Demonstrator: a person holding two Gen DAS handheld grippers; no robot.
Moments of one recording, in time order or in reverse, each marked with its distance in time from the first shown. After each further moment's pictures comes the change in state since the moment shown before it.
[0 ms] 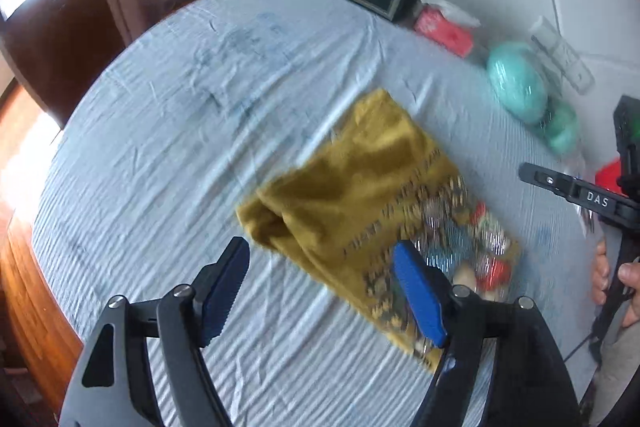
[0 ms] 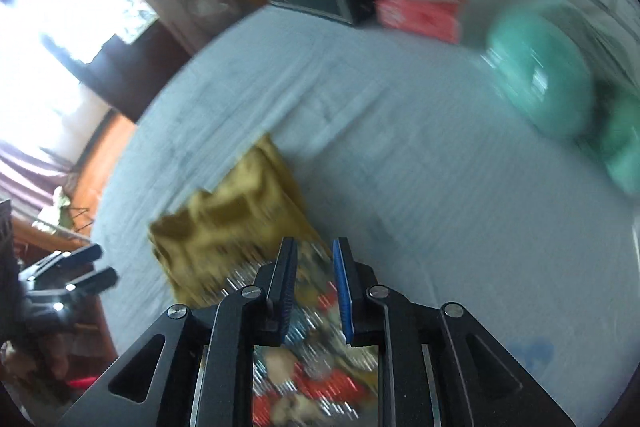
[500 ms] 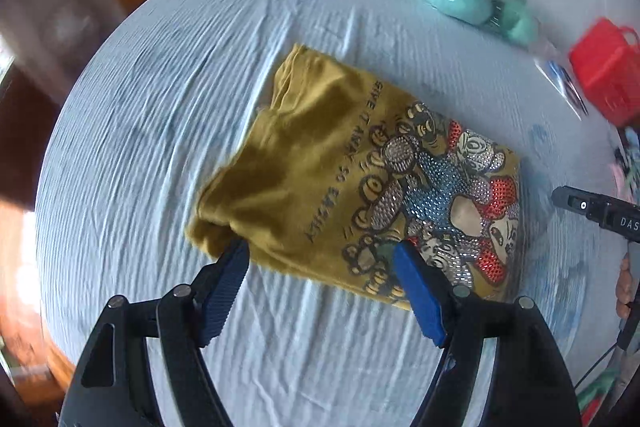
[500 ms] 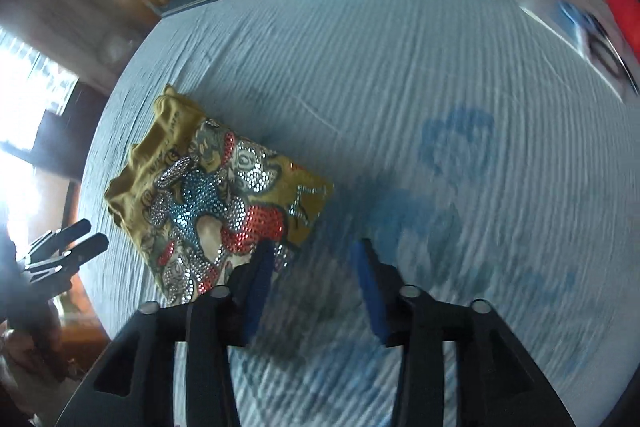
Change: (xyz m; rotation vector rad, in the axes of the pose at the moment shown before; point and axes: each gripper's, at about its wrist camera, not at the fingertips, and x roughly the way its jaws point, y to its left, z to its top) left arm 0.026 -0.028 0.015 0.426 0.079 -0.060; right arm -0.040 -0.039 -0.135 0.403 -0.025 -0.098
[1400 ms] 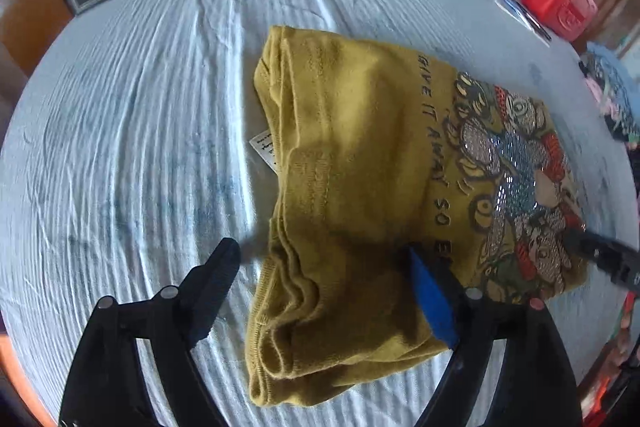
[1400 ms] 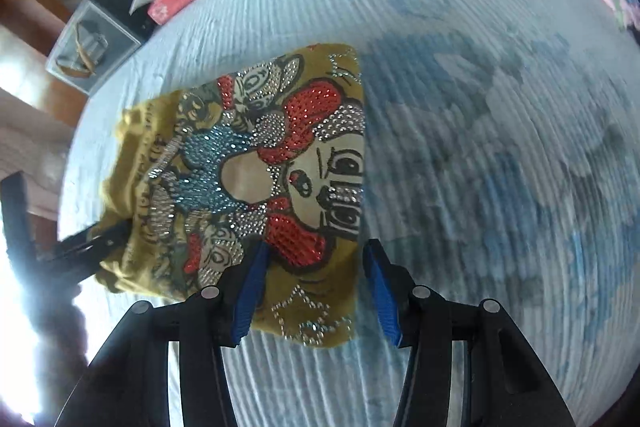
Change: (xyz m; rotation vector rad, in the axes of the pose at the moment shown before) left arm 0.084 0.055 0.025 0.299 0.010 -0.155; right arm 0.057 0.084 -0.077 0.431 -0.176 -0.188
